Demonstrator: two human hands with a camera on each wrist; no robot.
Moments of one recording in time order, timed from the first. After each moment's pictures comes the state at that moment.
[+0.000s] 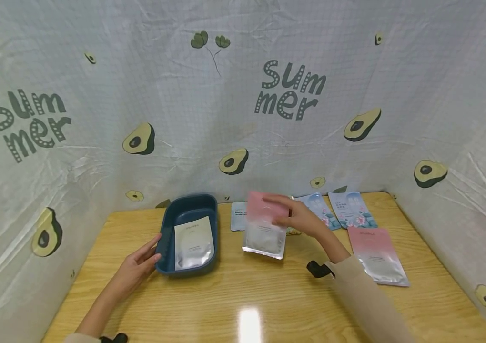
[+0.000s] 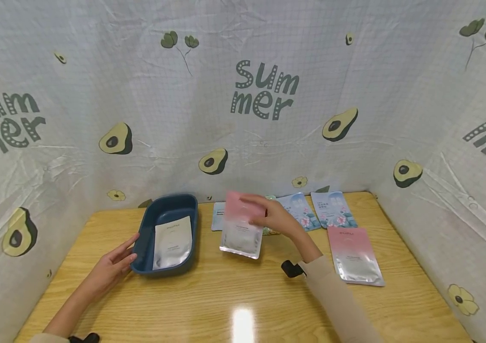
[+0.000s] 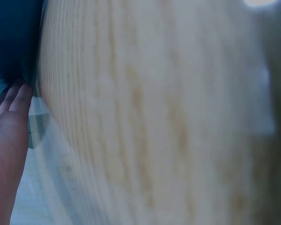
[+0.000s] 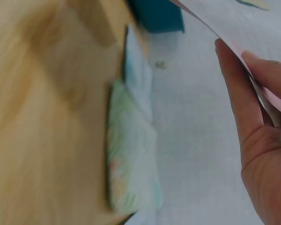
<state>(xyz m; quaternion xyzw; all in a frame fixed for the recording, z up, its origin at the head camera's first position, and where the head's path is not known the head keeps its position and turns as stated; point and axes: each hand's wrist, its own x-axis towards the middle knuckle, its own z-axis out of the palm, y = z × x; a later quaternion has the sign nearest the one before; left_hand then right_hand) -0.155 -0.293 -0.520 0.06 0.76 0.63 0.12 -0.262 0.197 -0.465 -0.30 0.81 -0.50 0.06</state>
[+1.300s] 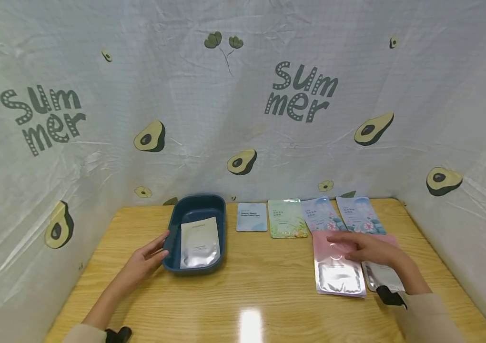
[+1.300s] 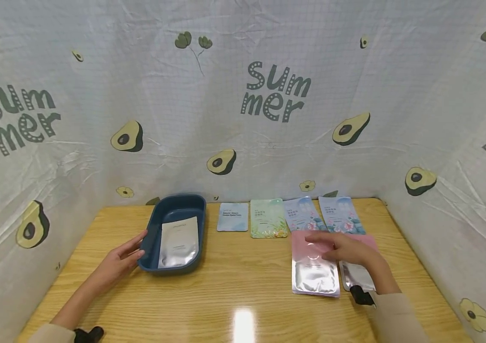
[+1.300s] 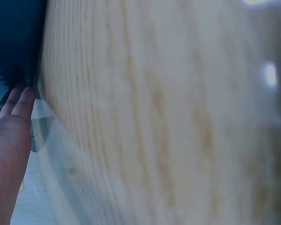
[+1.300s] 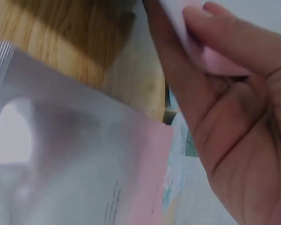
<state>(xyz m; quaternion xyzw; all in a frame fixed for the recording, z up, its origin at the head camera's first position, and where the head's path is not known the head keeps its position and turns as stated) -0.157 -0.293 -0.518 0.08 0.80 0.59 0.08 -0.214 0.353 -0.494 -0.32 0.86 -0.36 0.17</state>
